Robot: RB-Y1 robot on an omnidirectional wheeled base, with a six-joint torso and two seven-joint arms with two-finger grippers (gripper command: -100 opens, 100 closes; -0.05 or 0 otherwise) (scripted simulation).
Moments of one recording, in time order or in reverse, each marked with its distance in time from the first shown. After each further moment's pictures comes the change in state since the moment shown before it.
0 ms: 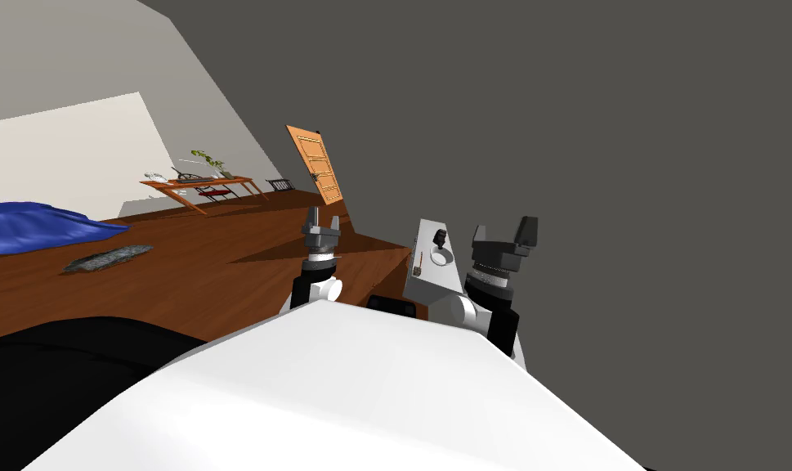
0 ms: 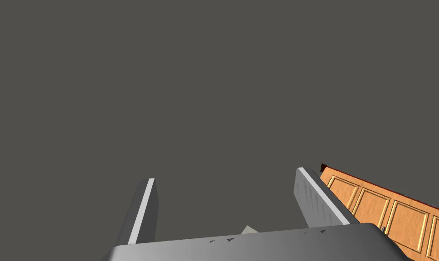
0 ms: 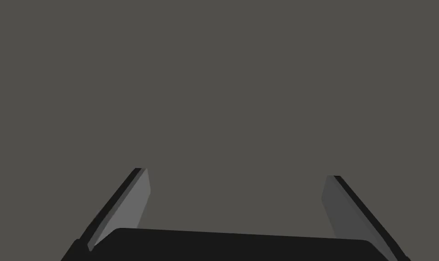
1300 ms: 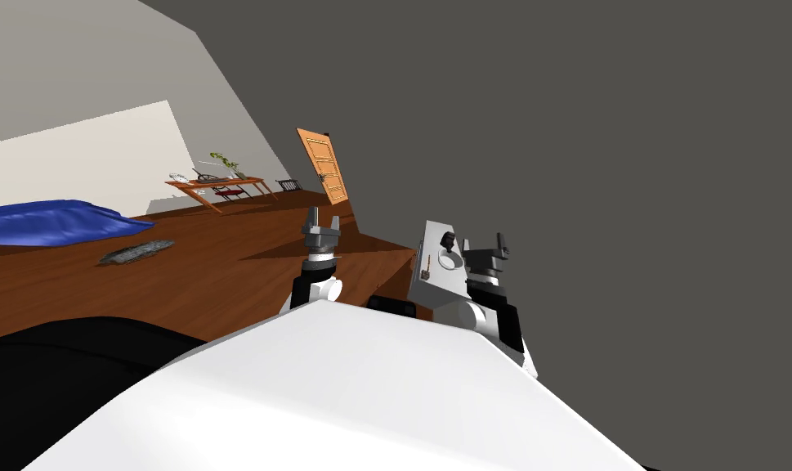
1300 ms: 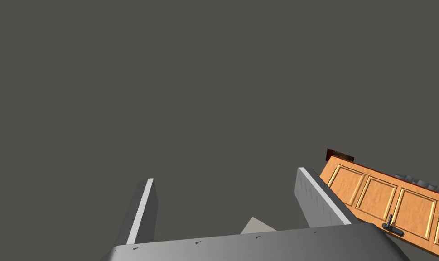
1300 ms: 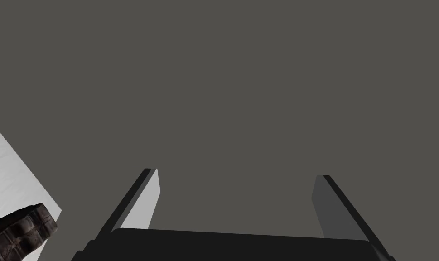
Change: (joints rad) left arm 0.000 0.000 0.000 0.000 0.000 0.000 0.000; right arm 0.022 -0.149 -0.059 0.122 -0.250 0.163 -0.308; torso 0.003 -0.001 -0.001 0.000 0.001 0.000
